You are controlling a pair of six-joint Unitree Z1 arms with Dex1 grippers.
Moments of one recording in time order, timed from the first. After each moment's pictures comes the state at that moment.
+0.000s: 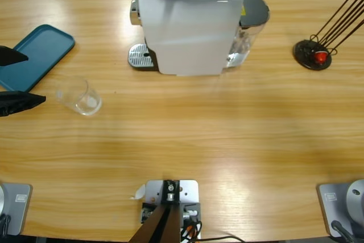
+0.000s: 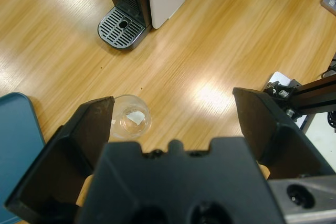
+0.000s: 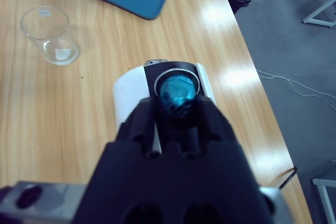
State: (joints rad) arm 0 -0.68 1.07 -0.93 0.61 -0.19 0.12; arm 1 0.67 1.81 -1.40 0.21 0.37 -0.63
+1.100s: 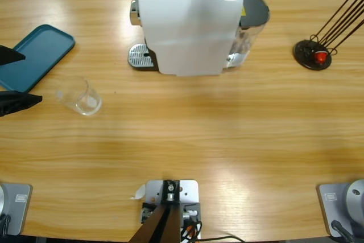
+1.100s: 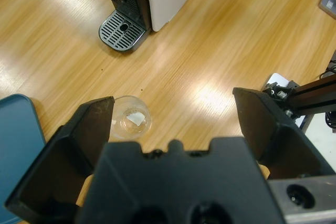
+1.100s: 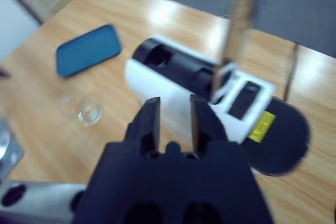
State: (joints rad) arm 0 -0.68 1.06 -0.93 0.61 -0.20 0.11; arm 1 0.86 1.42 -1.10 0.17 -0.18 0.30
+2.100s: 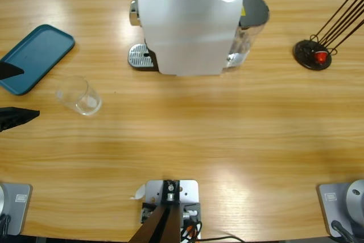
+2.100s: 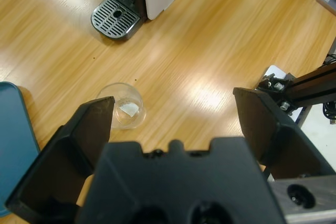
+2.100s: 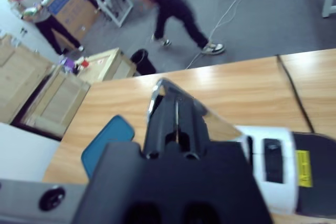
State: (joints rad) arm 0 -0.68 1.01 -0.87 0.61 -0.21 0.09; arm 1 0.98 1.63 -1.35 0.11 -0.48 0.67
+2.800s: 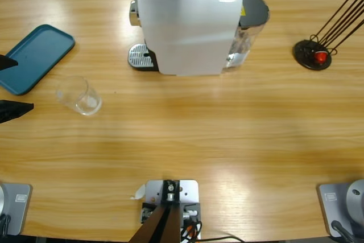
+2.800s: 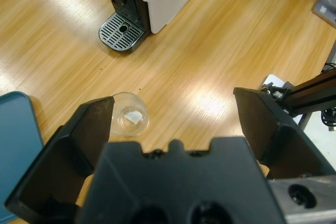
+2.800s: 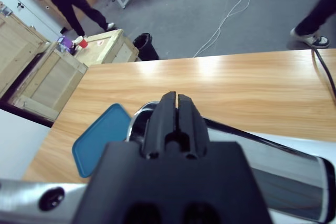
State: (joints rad) arm 0 -0.68 0.99 -0.87 0.58 -0.20 0.09; arm 1 0.98 1.81 -1.41 0.03 -0.43 0.62
